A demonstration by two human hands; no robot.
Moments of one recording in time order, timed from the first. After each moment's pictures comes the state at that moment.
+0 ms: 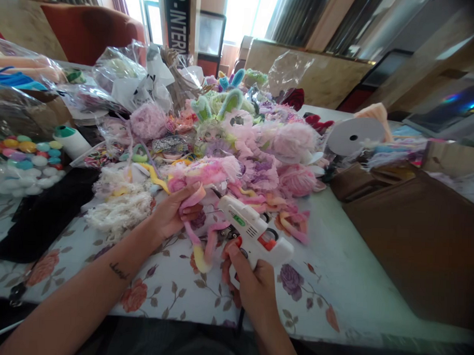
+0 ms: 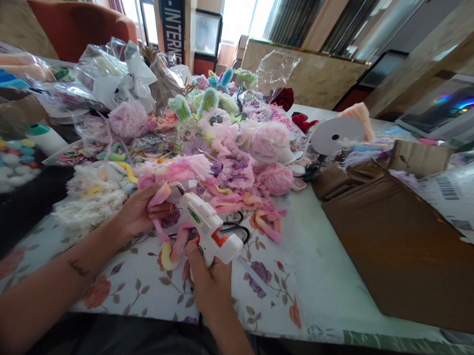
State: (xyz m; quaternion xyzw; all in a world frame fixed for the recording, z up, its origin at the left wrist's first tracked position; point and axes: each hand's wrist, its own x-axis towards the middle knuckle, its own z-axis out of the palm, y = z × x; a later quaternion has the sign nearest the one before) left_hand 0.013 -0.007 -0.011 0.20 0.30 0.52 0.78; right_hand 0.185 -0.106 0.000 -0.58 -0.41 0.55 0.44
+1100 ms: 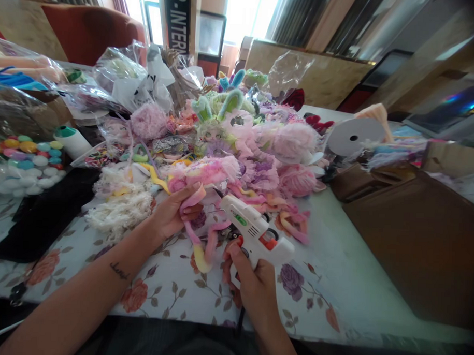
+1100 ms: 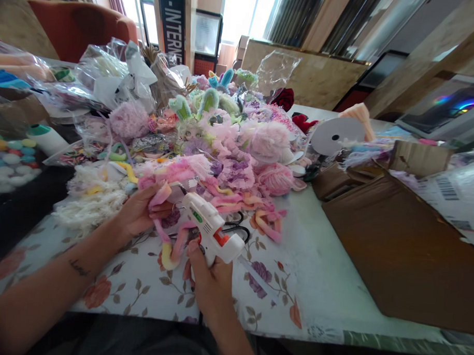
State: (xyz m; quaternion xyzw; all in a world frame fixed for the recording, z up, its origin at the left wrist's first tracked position) left_hand 0.013 -0.005 -0.013 0.19 0.29 0.51 0.78; right_hand 0.187 -0.104 -0.006 -0.58 -0.42 0.55 0.44
